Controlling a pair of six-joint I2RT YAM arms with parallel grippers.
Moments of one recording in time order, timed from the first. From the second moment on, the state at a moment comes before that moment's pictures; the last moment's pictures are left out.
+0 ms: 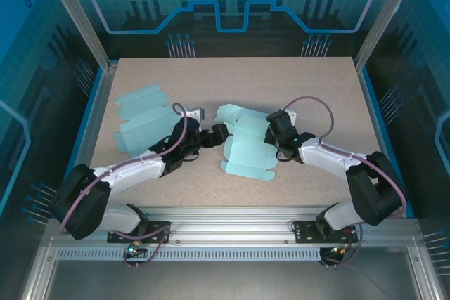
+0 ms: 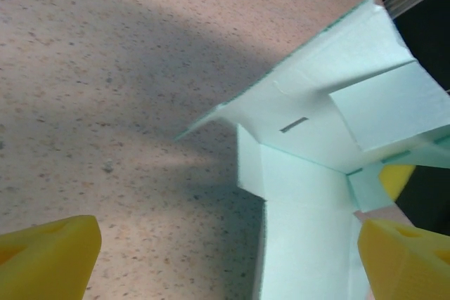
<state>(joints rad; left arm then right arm) -0.60 1.36 0.65 0.19 -0.02 -0.75 0.53 1.45 0.76 -0.17 0.34 0.70</state>
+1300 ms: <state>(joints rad) -0.63 1.68 0.77 0.54 0.23 -0.68 0.54 1.45 0.76 -0.16 0.34 0.69</state>
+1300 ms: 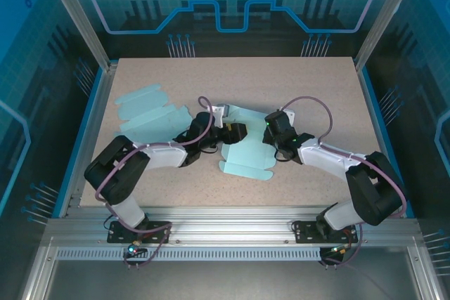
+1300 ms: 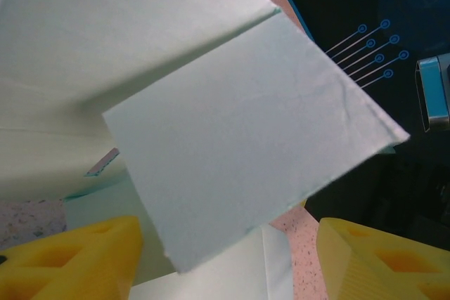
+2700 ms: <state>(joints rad) -0.28 1.47 0.82 0.09 0.10 -0.35 0.56 1.43 0.81 -0.24 0.25 0.70</state>
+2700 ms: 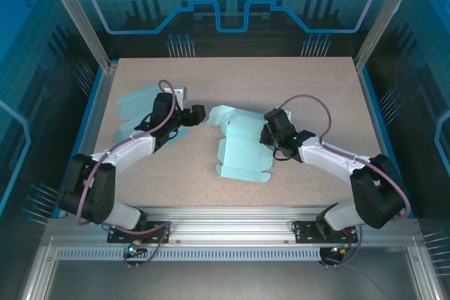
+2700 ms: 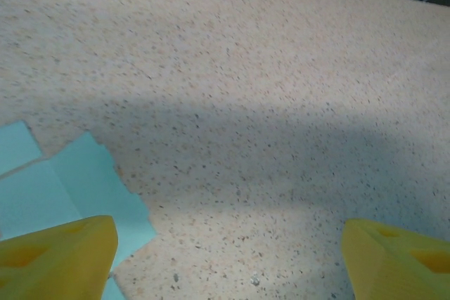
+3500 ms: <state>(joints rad) -0.43 1.51 0.79 0.19 0.35 -0.22 0.56 1.50 0.85 -0.27 0.24 0.72</state>
